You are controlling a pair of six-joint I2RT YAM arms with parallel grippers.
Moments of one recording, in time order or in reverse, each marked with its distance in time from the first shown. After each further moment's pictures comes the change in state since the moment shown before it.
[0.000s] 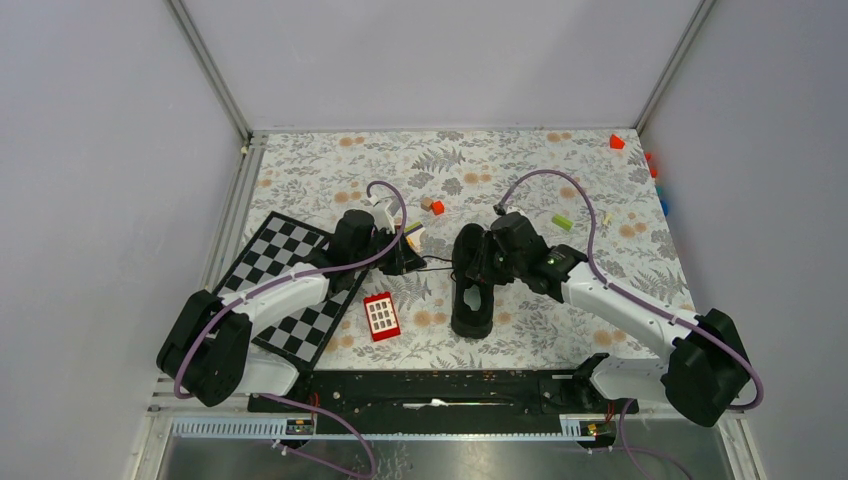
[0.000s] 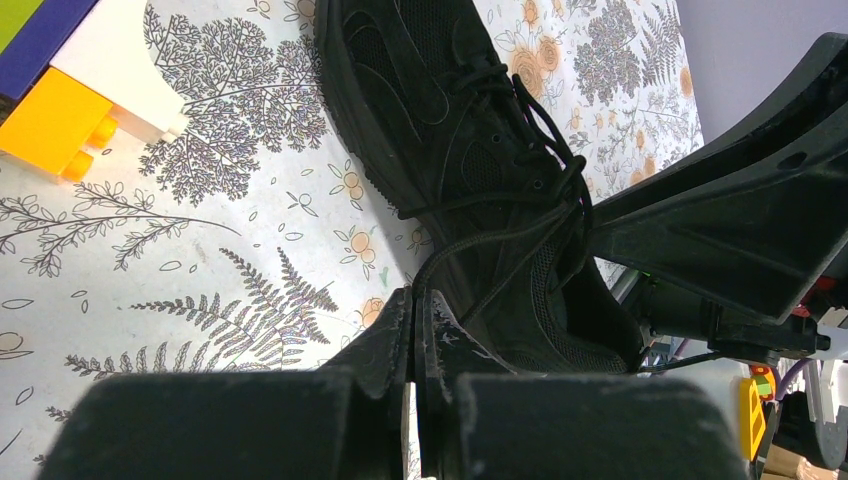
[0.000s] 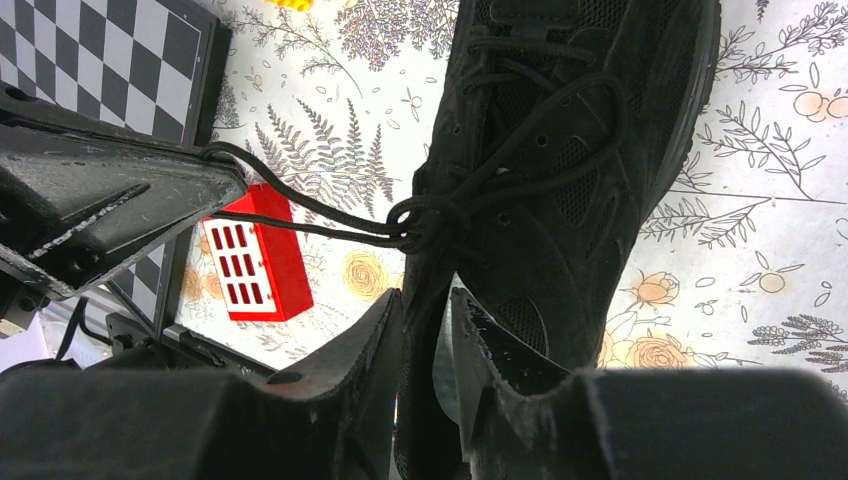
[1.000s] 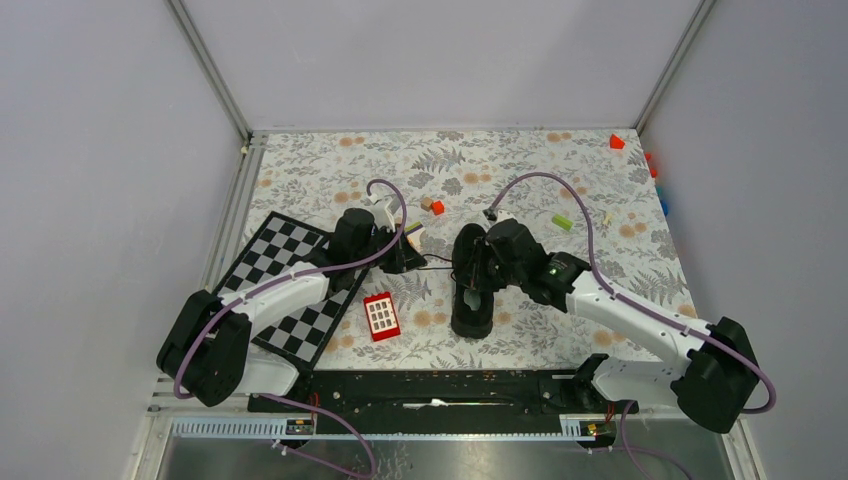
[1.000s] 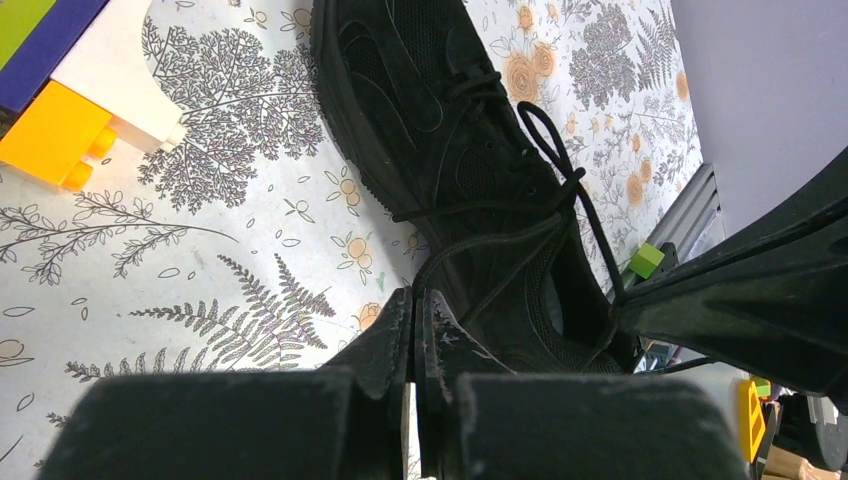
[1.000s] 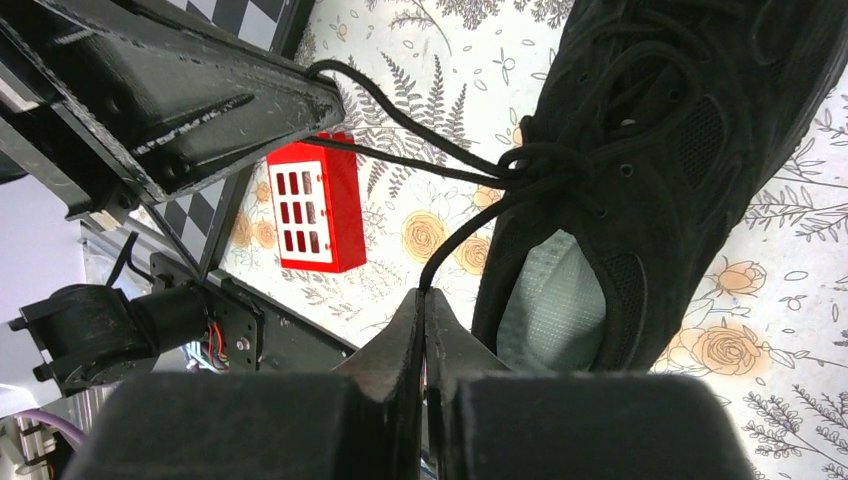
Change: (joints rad) left arm 0.000 0.000 0.008 -0.001 0.000 0.001; right arm 0.082 -0.063 0.001 0.016 -0.033 0.008
